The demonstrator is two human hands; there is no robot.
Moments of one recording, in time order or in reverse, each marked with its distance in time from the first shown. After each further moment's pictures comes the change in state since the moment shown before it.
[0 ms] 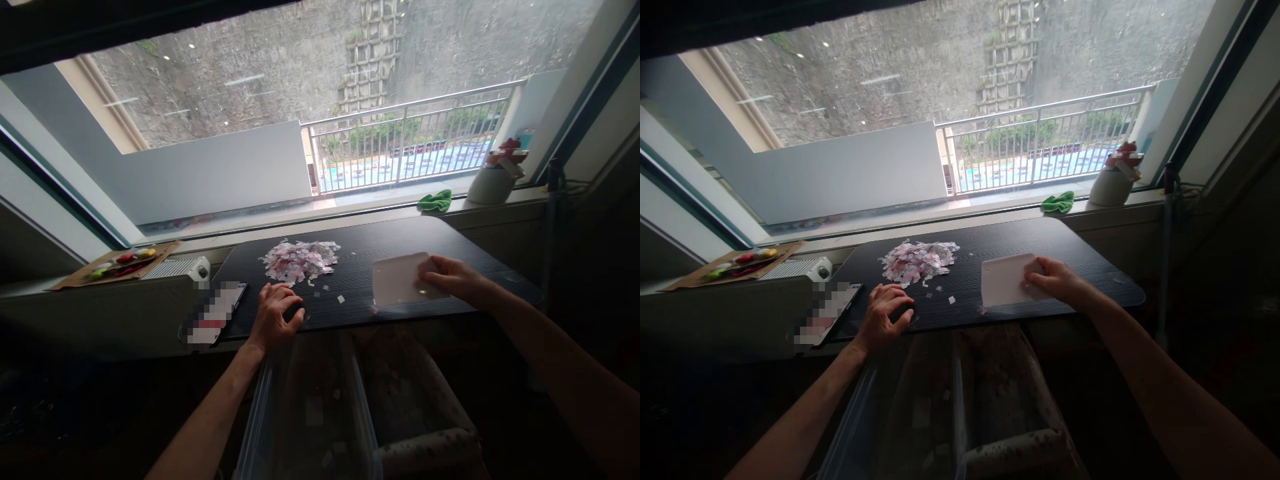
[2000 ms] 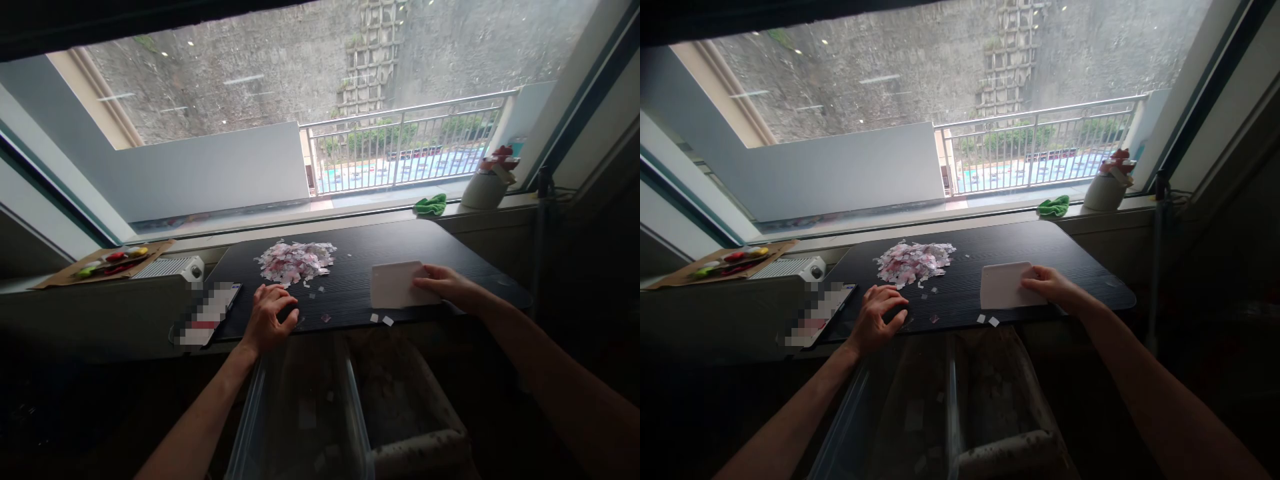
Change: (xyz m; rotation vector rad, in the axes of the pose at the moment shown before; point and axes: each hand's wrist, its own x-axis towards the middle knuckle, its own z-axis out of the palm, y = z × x) left_hand 0.001 0.001 -0.001 -0.019 -0.001 -0.004; right_hand -0.005 -0.009 0.001 0.162 -0.056 0.204
